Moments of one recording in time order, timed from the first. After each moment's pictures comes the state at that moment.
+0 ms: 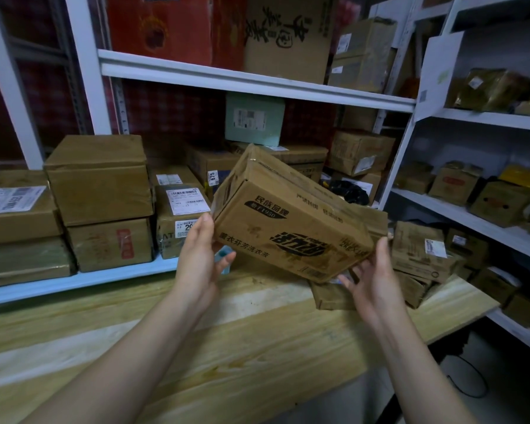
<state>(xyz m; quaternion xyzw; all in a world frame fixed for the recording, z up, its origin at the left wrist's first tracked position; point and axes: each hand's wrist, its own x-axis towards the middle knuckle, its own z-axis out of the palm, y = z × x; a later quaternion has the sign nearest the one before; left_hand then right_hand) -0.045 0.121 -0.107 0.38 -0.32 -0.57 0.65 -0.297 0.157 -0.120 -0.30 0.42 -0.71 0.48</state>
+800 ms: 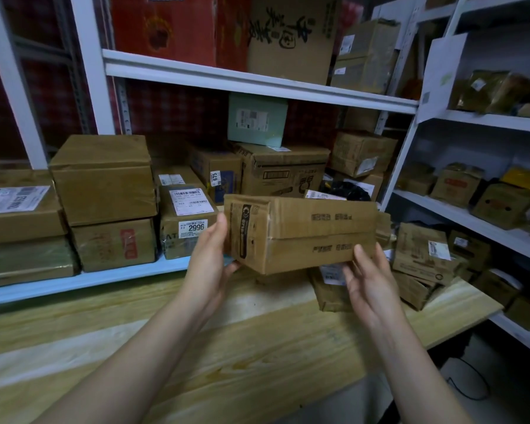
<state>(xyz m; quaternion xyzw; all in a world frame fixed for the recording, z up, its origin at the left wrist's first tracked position) -0.049 0.131 -0.103 0.38 -0.40 -0.58 0.61 -0.289 0.152 -0.124 -0.23 0.34 -0.75 0.52</state>
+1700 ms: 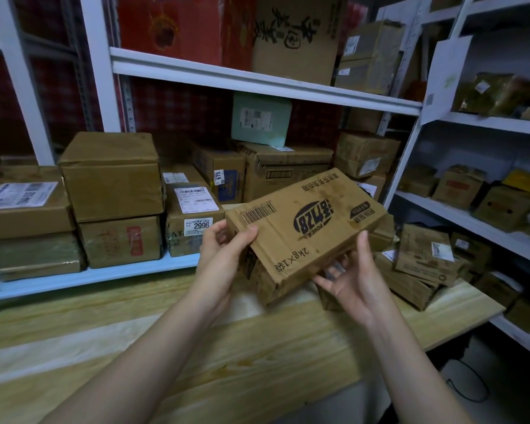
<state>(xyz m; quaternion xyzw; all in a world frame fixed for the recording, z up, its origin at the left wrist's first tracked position) -0.054 0.136 -0.104 0.40 -0.38 -0.54 0.64 -0.265 0.155 -0.112 -0.31 0.33 -0.66 0.60</state>
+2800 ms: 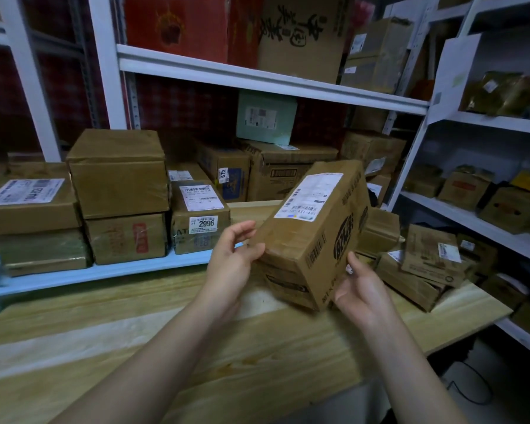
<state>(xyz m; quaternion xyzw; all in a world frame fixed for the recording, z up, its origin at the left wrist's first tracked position) -0.058 0.154 -0.100 0.41 -0.43 -0.53 0.61 -0.269 0.133 -0.138 -0.17 0.34 -0.65 0.65</state>
